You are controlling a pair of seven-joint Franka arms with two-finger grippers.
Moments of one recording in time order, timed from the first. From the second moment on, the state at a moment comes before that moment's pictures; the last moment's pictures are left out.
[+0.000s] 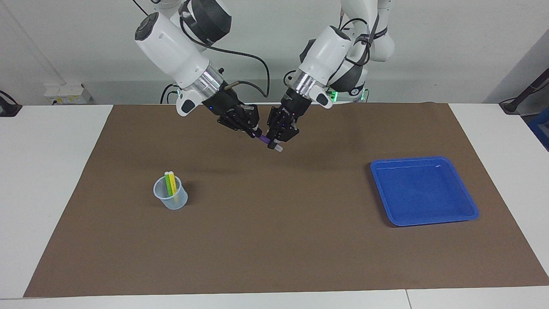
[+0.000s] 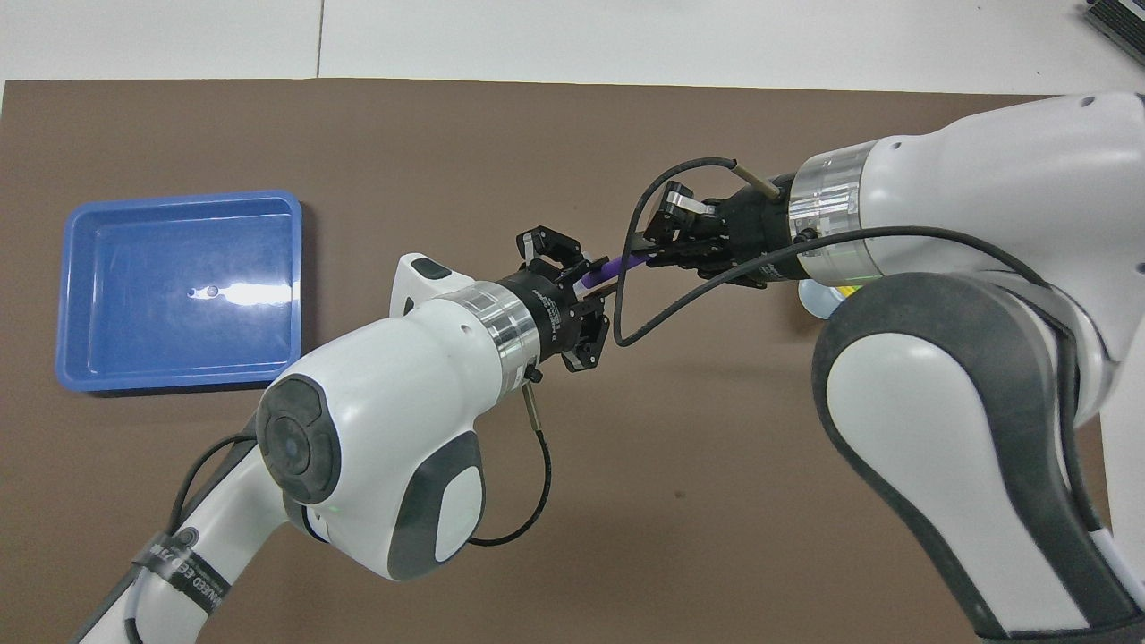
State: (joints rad) left arm -0.54 0.06 -0.15 -1.98 -0.45 2.76 -2.14; right arm 0.36 0.10 -0.02 -1.65 0.59 2.03 0.52
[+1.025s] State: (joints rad) left arm -0.55 0.06 -0.16 -1.98 -0.45 2.75 -2.11; right arm 0.35 0.10 -0.03 -1.64 0.53 2.00 0.51
